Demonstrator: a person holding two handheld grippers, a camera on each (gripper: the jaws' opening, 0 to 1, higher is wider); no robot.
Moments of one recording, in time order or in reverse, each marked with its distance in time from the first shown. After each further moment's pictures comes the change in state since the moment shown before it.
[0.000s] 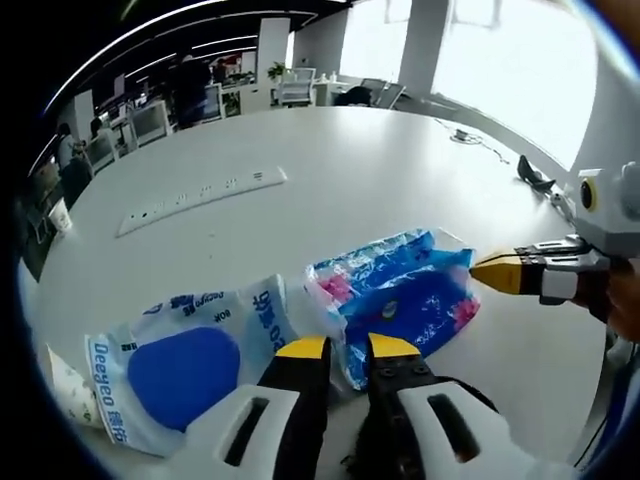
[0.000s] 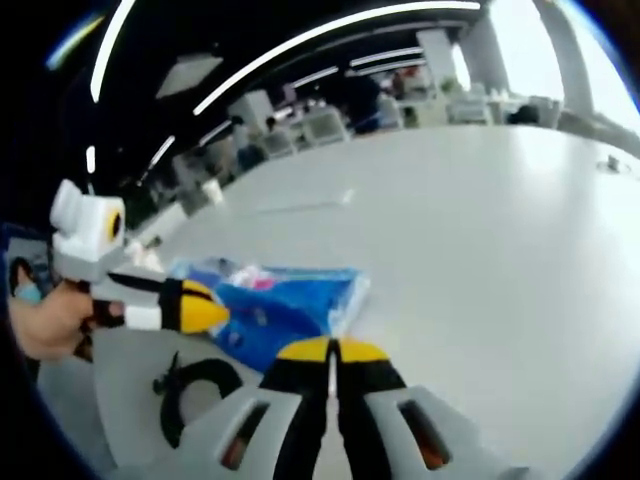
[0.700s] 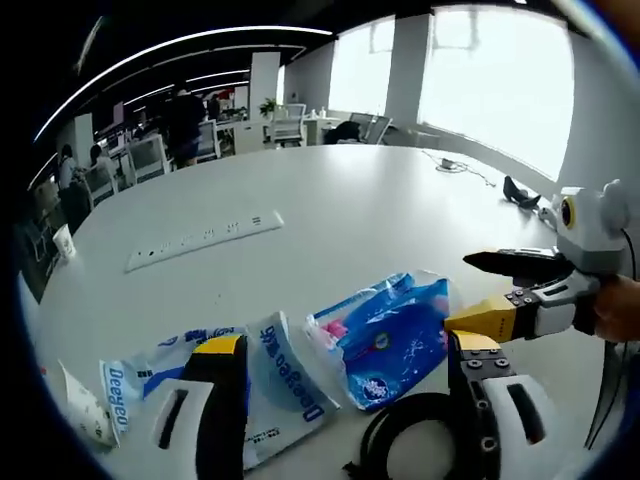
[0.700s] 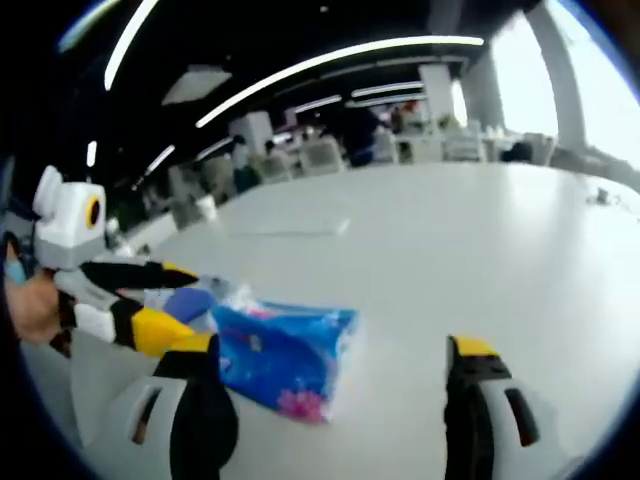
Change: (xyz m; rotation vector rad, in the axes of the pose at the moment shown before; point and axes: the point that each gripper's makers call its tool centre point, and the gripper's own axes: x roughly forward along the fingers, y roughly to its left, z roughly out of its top) left arm -0.019 0.001 0.030 0.069 -0.194 0.003; right arm 0.000 -0.004 0.019 -0.082 -0.150 -0.067
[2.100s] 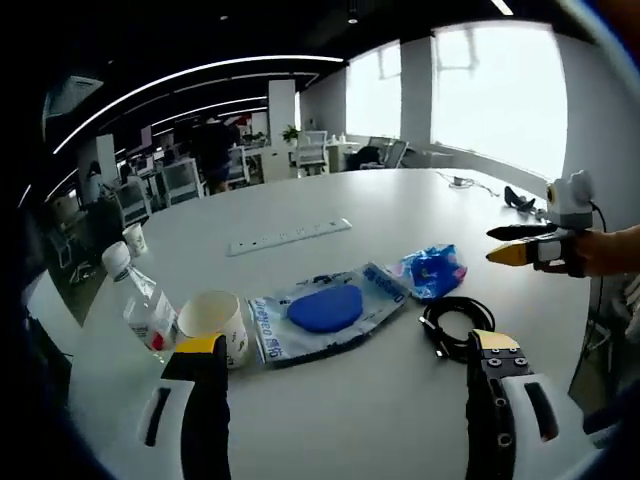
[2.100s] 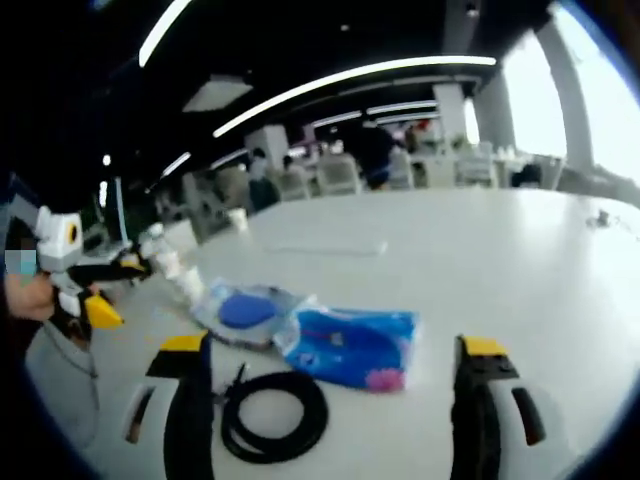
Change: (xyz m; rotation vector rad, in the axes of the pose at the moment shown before) left arm -0.196 0.099 -0.059 -0.013 -0.076 0.081; right arm -0.064 0.081 0.012 -0.034 -0.073 0.041
